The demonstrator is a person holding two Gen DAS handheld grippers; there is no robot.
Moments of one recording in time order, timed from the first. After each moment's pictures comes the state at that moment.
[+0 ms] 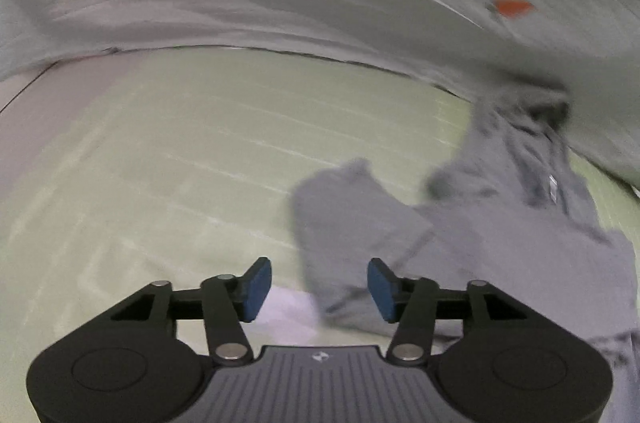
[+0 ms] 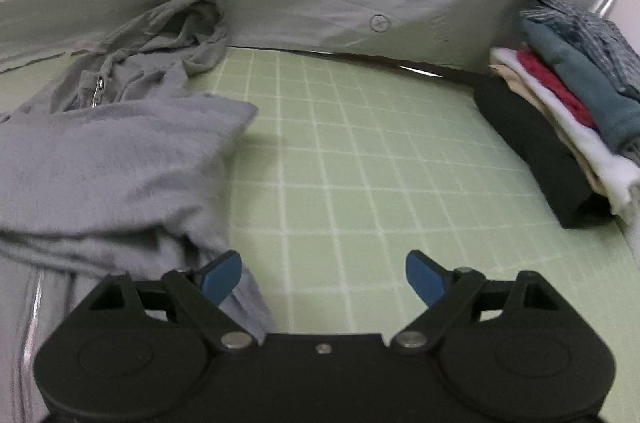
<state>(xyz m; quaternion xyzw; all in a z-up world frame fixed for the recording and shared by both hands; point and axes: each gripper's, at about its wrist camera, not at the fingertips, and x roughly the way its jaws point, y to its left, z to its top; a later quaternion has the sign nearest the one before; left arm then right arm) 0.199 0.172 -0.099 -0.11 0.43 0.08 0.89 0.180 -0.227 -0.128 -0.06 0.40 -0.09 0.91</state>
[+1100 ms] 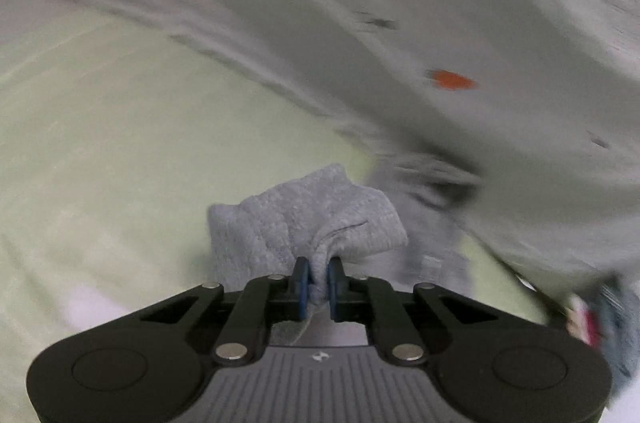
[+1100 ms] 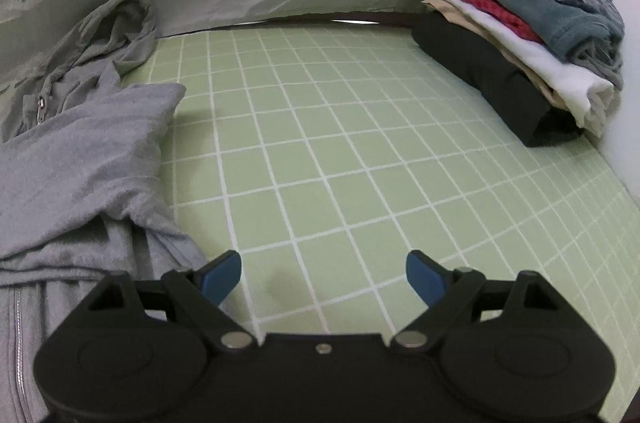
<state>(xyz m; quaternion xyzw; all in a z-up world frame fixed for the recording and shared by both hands) 0.211 0.150 -0.082 -0.30 0.36 -0.03 0.88 0.152 -0.265 -0.129 0.02 0.42 -0.17 0.89</state>
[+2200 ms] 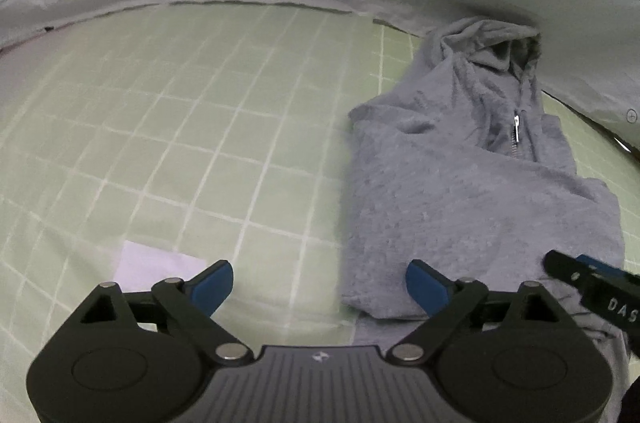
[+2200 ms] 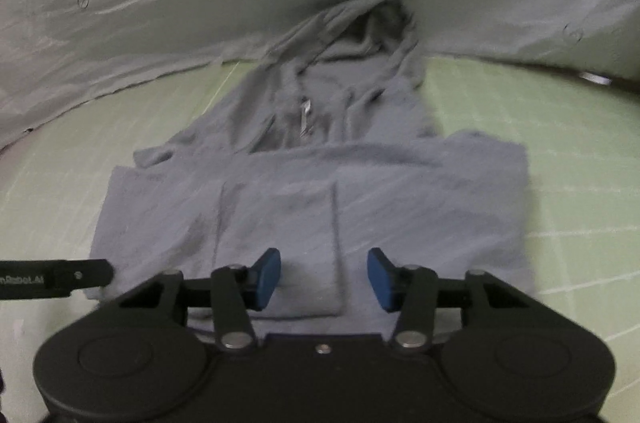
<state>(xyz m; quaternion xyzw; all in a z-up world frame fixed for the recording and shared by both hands) 0.215 0.126 -0.128 -0.12 0.49 0.06 0.86 0.231 -0.102 -0.121 0.03 0.43 0.08 0.90</state>
